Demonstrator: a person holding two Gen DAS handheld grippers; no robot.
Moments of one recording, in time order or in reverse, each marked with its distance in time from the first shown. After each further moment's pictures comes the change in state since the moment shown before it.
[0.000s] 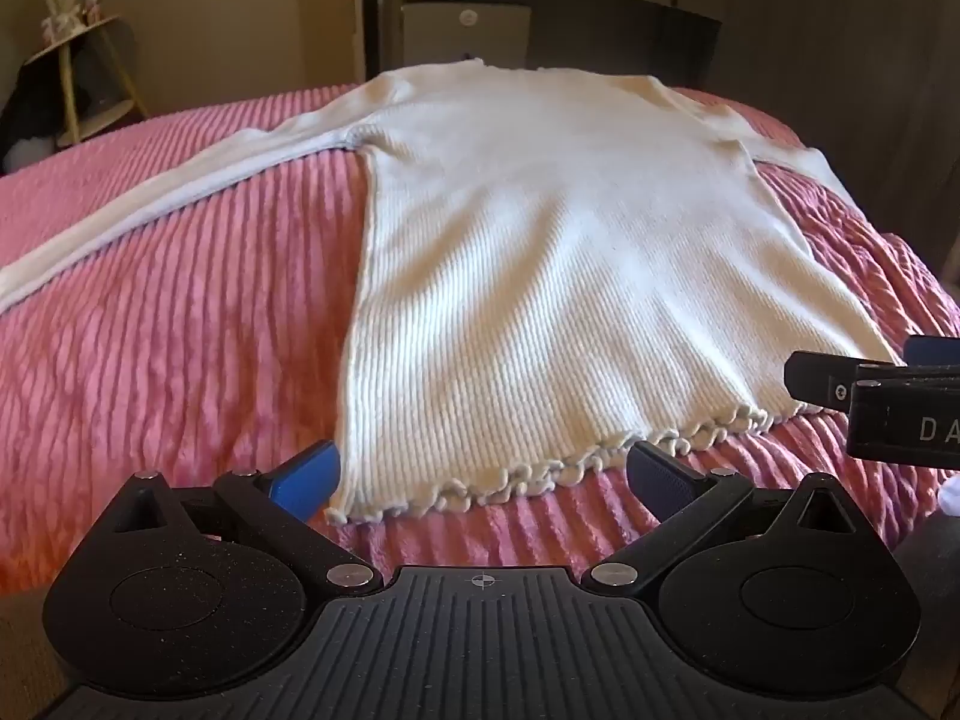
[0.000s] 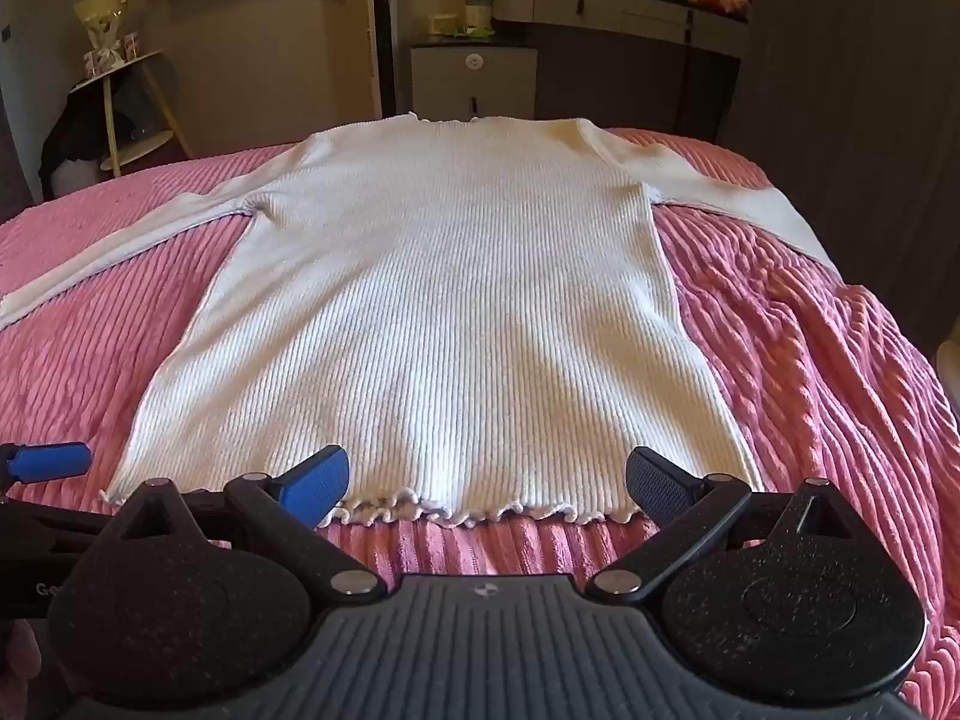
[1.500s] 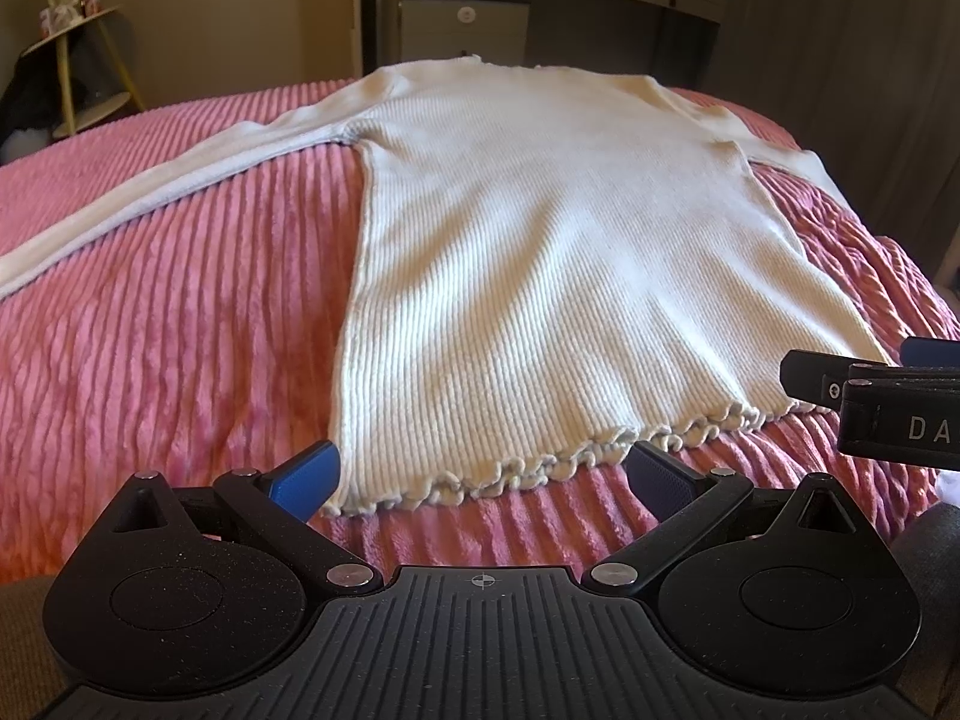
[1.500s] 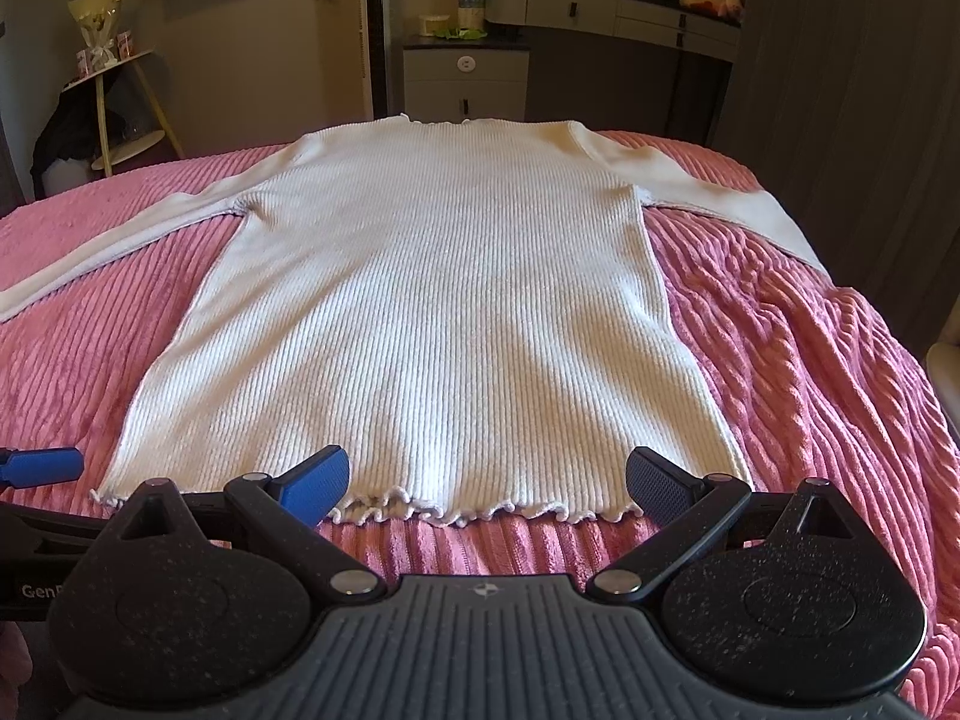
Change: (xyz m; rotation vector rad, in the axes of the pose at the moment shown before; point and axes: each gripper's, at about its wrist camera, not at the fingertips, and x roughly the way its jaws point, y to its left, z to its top) left arm -0.002 -0.001 -0.003 -0.021 0.000 -0.013; right arm 0.000 0.000 -0.001 -0.002 -0.006 -0.020
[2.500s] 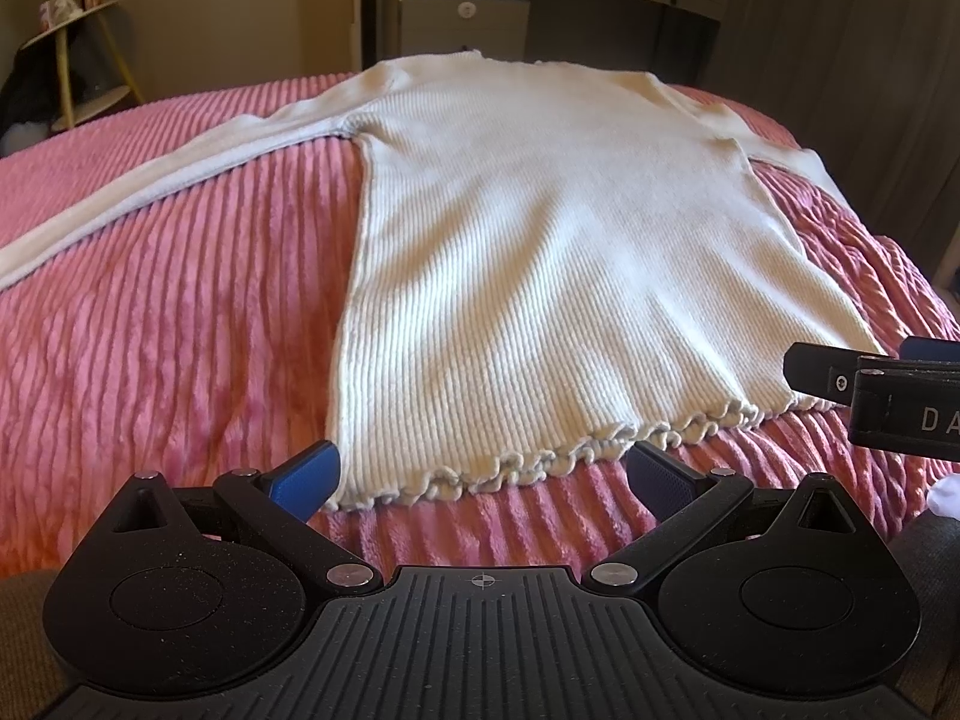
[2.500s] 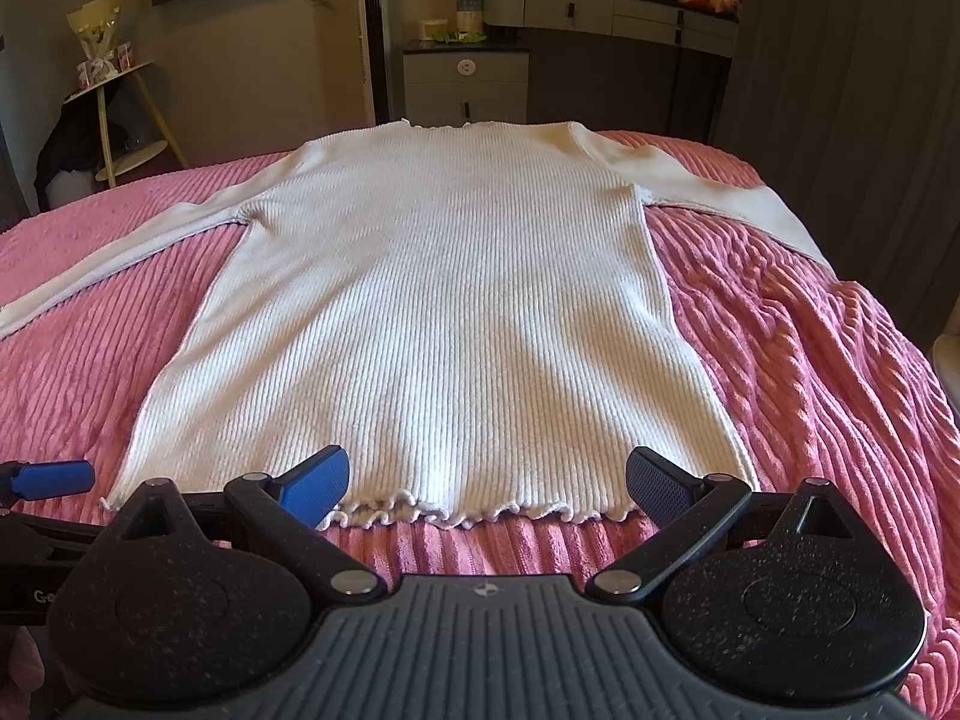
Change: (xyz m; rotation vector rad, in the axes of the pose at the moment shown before) left arm 0.000 0.000 0.001 -0.007 0.013 -0.006; right arm -0.002 0.000 0.001 0.019 -0.005 0.013
